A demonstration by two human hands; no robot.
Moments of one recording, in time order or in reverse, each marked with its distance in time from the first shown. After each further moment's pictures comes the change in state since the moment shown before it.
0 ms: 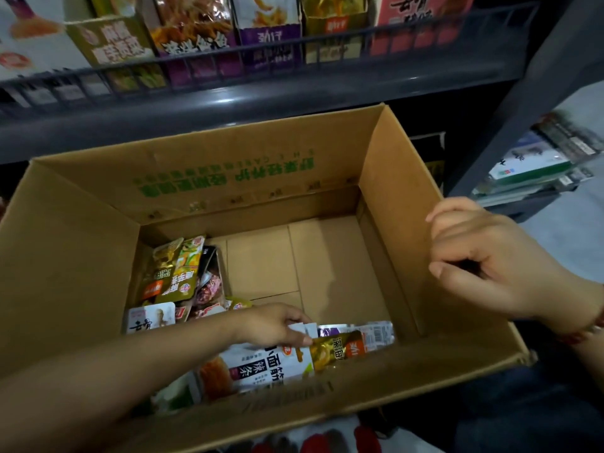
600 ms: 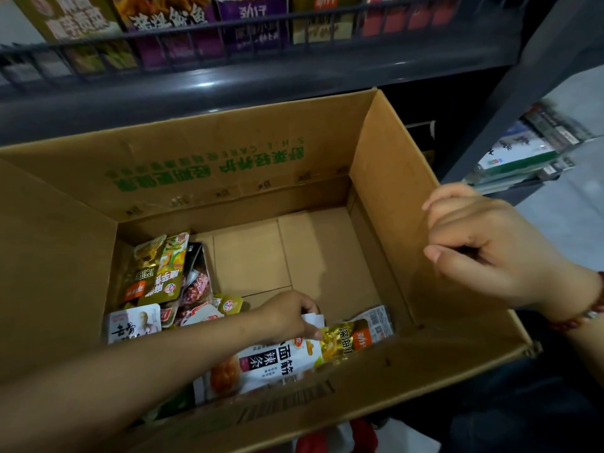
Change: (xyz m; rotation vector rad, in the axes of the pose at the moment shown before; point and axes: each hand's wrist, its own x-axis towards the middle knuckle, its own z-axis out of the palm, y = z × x) left_hand 0.040 0.012 0.018 -0.028 0.155 0.024; right_hand 0.004 0.008 0.001 0.018 0.009 0.013
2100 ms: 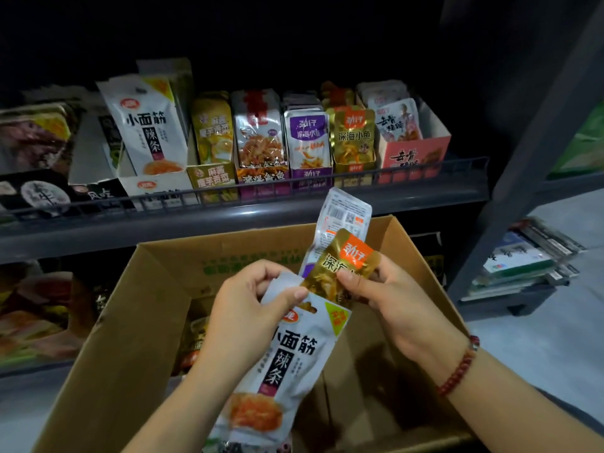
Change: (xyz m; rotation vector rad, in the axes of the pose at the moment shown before) left_hand -0.192 0.082 -0.085 -0.412 1.003 0.448; right_hand 0.093 -0.102 0.036 1.203 0.352 0.693
